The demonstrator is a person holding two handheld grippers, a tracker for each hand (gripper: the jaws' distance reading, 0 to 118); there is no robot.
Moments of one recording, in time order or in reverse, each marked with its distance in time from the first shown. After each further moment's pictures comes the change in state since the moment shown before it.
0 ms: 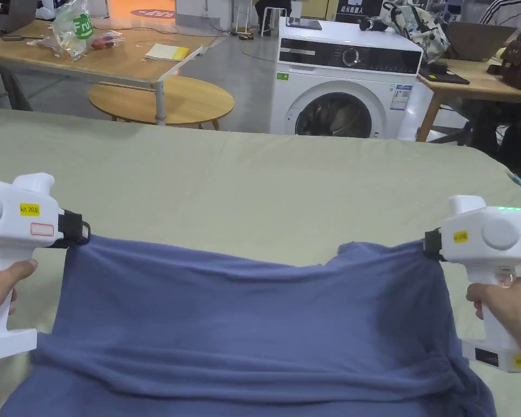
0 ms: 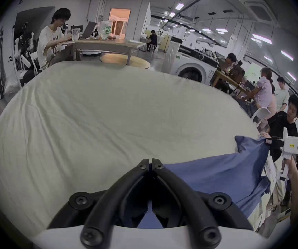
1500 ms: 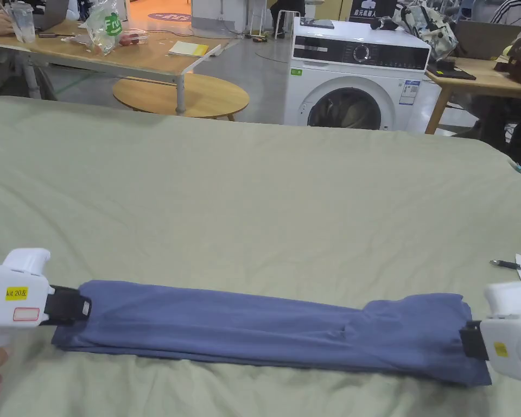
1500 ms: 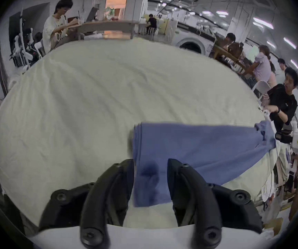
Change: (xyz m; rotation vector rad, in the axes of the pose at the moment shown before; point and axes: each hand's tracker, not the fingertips) left arm -0.014 -0.167 0.088 -0.127 0.035 -0.044; right arm -0.010 -0.178 0.112 -0.078 -0.244 0.208
